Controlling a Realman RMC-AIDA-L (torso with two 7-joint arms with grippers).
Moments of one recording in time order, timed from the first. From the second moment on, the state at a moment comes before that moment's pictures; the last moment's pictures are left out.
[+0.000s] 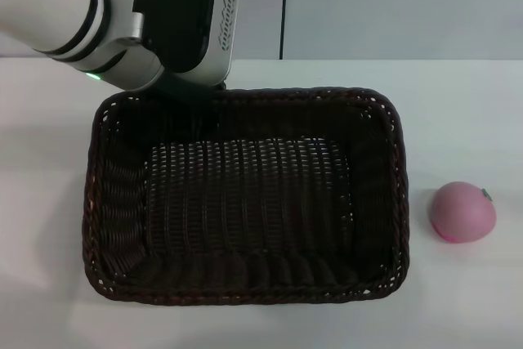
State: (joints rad) left arm -0.62 -2.07 1.51 1.48 2.54 1.44 -1.74; right arm 0.15 2.07 -0.18 -0.10 -1.12 -1.84 1.04
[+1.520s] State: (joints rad) left arm -0.52 -2.07 1.59 1.54 2.53 1.31 -1.79; right arm 0.16 2.07 -0.19 -0.10 -1.13 -1.78 1.04
